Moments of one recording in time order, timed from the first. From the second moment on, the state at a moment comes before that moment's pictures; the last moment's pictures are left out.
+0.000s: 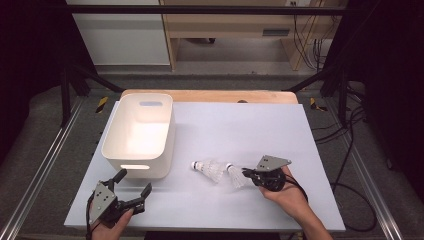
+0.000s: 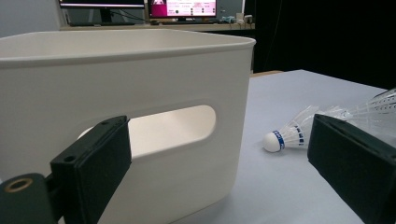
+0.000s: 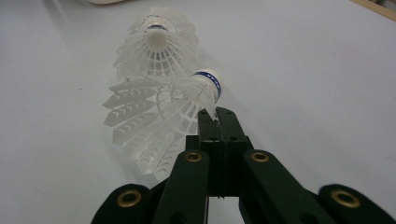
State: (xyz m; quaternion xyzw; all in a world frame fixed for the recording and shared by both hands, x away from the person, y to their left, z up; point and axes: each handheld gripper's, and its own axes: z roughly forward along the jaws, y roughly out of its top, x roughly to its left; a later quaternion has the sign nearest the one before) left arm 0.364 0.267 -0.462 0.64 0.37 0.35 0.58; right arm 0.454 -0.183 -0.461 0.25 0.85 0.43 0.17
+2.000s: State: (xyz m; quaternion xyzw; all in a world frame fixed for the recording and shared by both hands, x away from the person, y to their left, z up) left arm 0.364 0.264 -0.461 0.64 0.36 0.35 0.58; right arm 0.485 -0.124 -0.470 0.23 0.87 0.41 0.17
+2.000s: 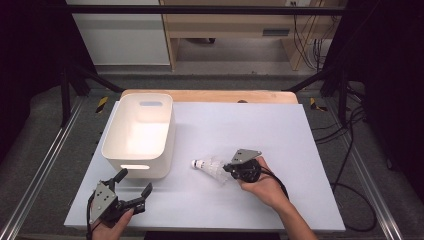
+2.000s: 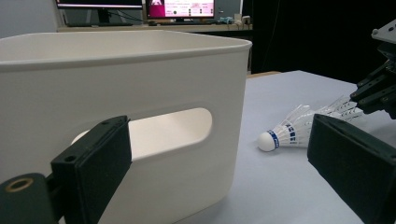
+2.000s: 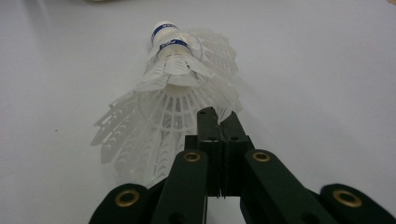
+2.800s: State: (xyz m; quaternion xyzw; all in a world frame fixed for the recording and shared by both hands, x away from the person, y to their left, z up) left arm 0.364 0.265 -0.461 0.64 0.36 0.35 0.58; right arm 0.486 -0.120 -0.473 0.25 0.87 0.39 0.18
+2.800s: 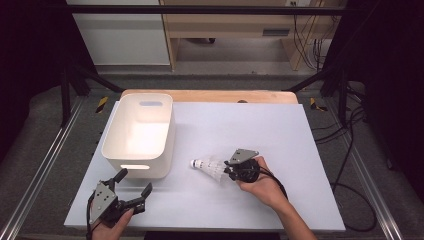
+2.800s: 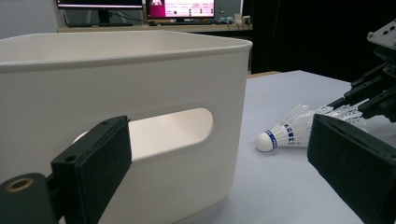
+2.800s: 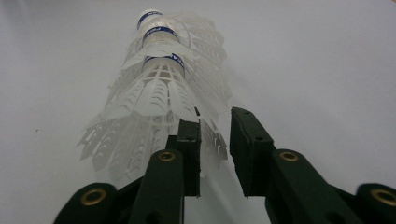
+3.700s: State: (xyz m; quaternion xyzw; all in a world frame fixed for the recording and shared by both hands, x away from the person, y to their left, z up) left arm 0.364 0.265 -0.460 0.64 0.36 0.35 0.58; right arm 0.478 -0.133 -0.466 0.30 0.85 0.38 0.18
